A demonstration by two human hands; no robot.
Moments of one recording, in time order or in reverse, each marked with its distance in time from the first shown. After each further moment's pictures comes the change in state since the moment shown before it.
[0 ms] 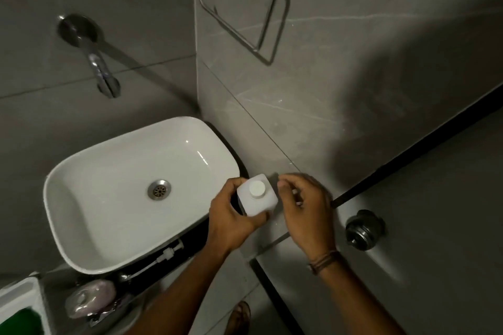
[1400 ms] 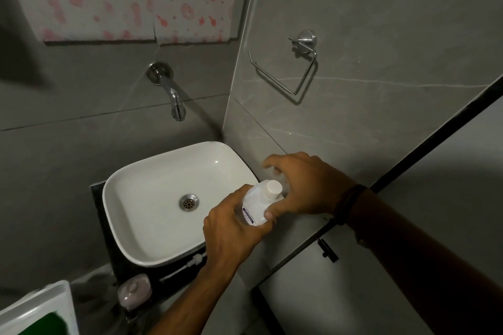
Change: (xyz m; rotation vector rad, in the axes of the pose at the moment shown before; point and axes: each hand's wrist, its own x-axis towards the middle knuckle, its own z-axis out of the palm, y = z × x) left_hand -0.060 0.093 -0.108 0.138 0.257 0.115; right_hand -0.007 -0.202 -0.035 -0.676 -0.659 -0.399
